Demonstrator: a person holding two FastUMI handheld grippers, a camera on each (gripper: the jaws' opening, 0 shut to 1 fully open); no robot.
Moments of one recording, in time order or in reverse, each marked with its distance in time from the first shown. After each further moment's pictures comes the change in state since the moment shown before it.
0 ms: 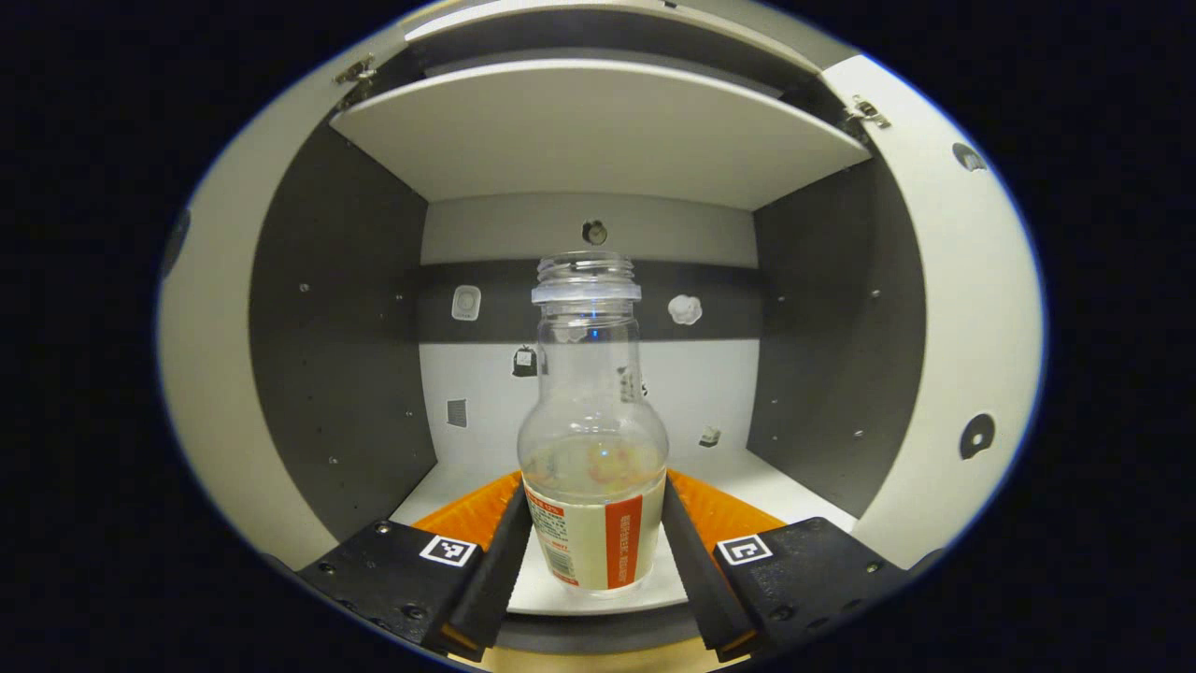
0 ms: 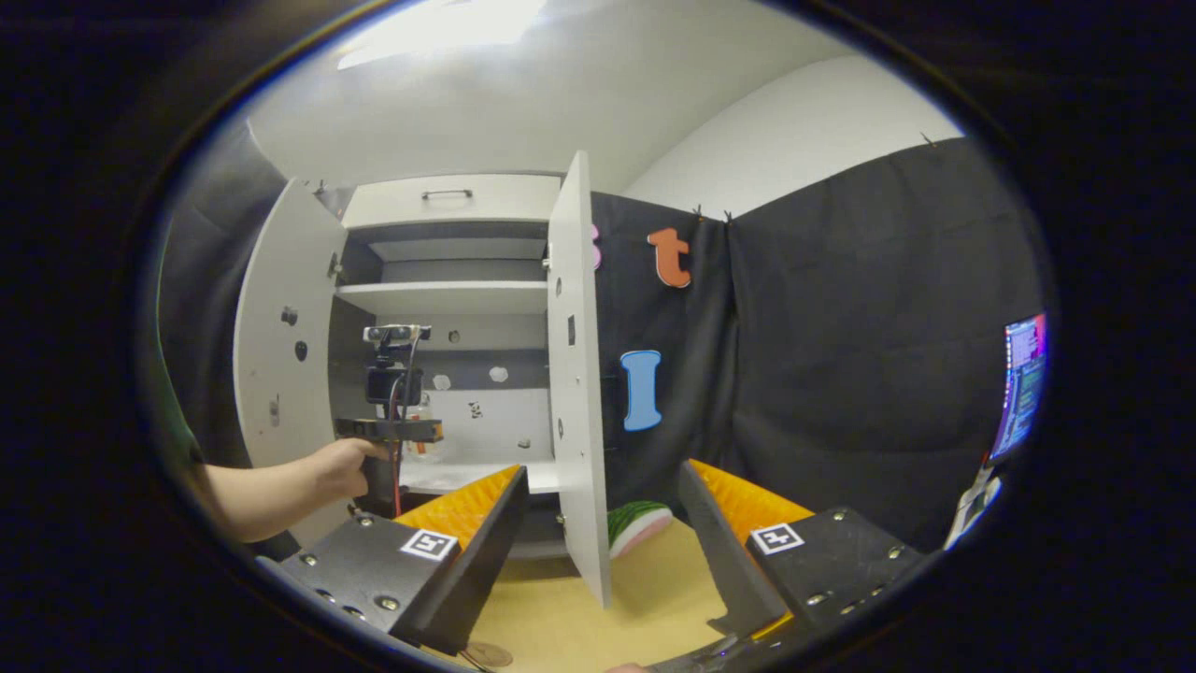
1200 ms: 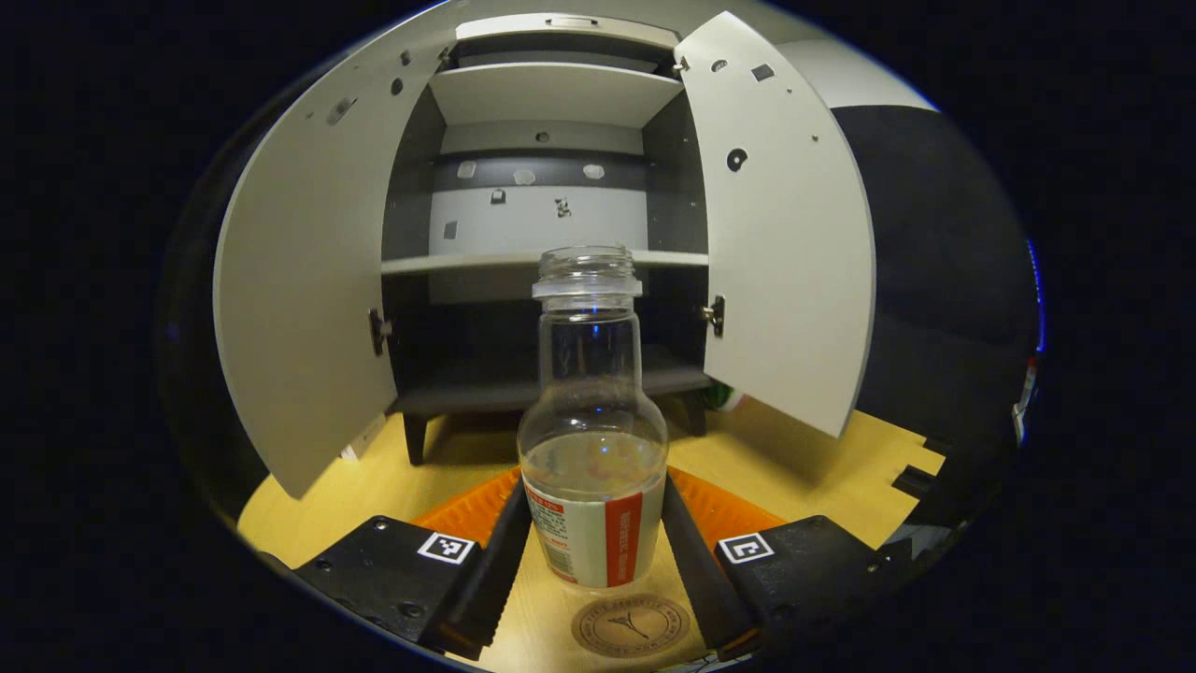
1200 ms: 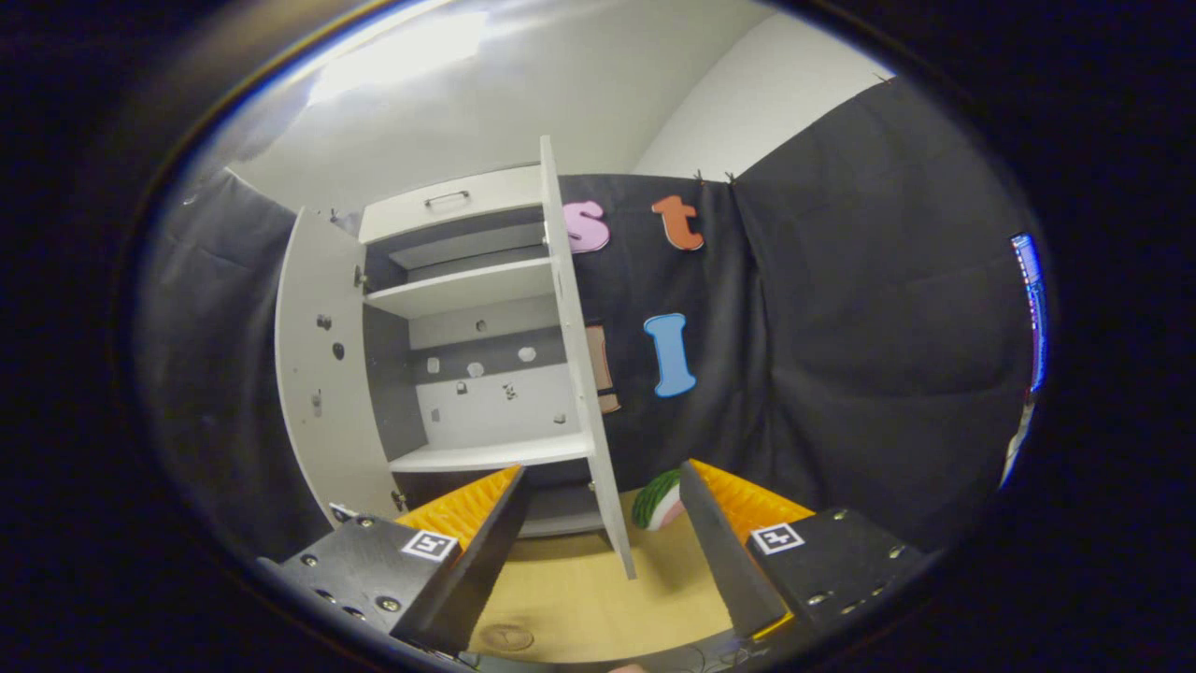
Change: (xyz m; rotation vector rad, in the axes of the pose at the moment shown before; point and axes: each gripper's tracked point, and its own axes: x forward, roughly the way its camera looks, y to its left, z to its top) left arm -0.257 -0.056 -0.342 0.015 0.180 -0.152; right arm 0.001 -0.022 -0.087 0.066 0.093 0.142
